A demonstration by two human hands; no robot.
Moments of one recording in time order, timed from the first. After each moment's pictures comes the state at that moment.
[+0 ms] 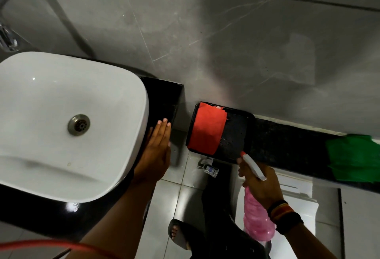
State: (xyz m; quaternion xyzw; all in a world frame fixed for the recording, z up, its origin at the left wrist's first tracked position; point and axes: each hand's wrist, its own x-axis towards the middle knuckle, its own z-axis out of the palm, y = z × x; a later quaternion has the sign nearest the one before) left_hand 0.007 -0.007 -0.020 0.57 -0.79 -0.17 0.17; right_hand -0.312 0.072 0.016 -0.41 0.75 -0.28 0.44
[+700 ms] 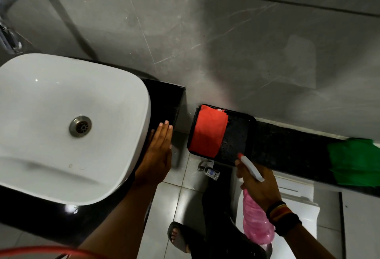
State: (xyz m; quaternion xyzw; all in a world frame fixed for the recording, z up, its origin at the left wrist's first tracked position) left_hand 0.011 -0.008 -0.030 0.55 -0.79 -0.17 0.19; right_hand -0.308 0.068 0.013 -0.41 0.74 -0.28 0.46
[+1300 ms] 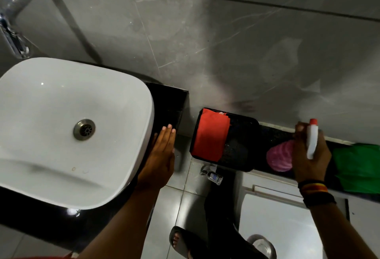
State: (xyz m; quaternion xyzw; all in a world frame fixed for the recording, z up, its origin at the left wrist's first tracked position) left_hand 0.012 -0.006 -0.033 0.55 -0.79 -0.16 0.21; right_hand -0.378 -0.003 0.042 -0.42 0.72 -0.51 0.21
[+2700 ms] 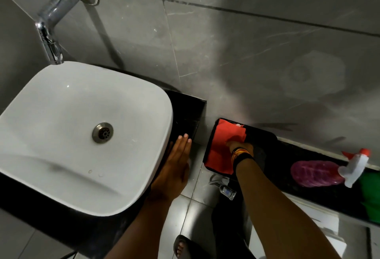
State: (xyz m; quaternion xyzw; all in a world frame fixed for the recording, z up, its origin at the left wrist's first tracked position) left_hand 0.006 -0.003 -0.013 0.56 -0.78 -0.17 0.21; right_hand -0.213 -0.110 -0.049 -0.14 0.83 -0.21 0.51
